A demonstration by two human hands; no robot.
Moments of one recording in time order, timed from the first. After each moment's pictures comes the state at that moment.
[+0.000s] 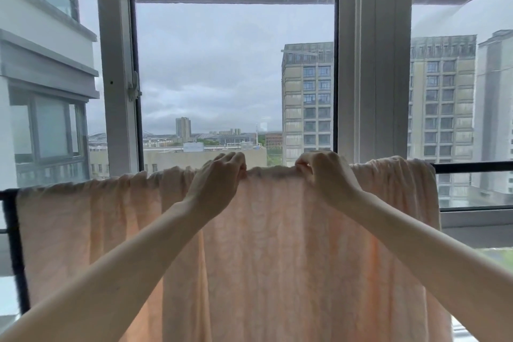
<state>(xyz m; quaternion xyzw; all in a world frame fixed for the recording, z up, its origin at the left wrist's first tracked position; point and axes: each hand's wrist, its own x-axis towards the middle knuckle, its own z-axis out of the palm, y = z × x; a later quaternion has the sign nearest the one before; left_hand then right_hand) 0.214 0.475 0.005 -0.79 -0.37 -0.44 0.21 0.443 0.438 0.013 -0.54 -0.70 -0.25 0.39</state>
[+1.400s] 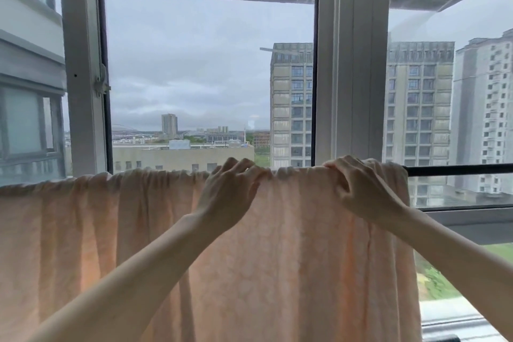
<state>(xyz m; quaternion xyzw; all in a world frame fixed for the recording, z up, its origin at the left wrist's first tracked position) 0.288 0.468 -0.008 -0.81 -0.33 -0.42 0.23 0.550 0.404 -0.002 -0.58 -0.70 -0.23 0.35</state>
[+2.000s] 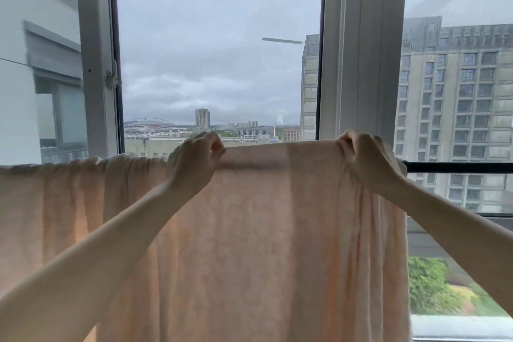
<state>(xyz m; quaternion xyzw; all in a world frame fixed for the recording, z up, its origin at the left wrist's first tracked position) 0.305 0.472 0.018 -0.71 -0.47 -0.50 0.18 0.616 0.431 0.027 -0.60 -0.65 -0.22 0.42</state>
